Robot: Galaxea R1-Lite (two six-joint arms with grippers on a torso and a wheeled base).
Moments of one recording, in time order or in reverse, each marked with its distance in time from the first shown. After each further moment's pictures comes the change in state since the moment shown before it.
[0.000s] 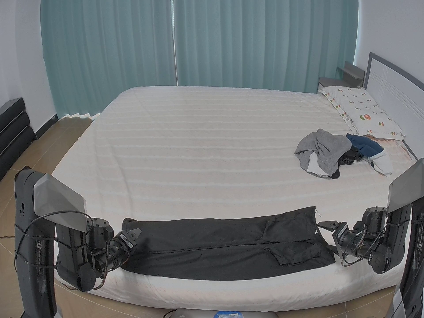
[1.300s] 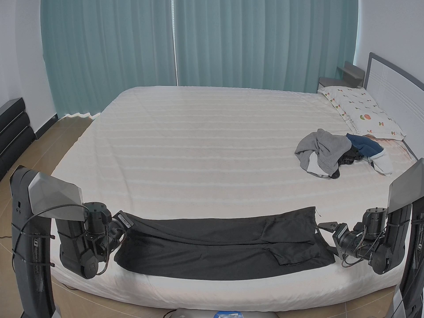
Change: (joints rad) left arm 0.041 -0.013 -0.161 0.000 0.097 0.132; right arm 0.000 0.000 0.010 0.000 0.000 -0.001
